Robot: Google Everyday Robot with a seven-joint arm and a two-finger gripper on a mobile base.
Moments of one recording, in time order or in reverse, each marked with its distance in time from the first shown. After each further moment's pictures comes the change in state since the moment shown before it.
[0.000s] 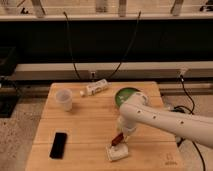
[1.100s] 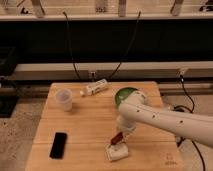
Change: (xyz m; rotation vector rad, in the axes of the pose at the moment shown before) arm -0.001 -0.005 -0.005 0.002 0.010 0.009
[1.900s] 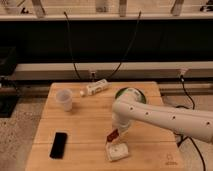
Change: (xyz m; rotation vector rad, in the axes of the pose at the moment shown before) arm -0.002 -0.015 -0.005 0.001 0.027 0.007
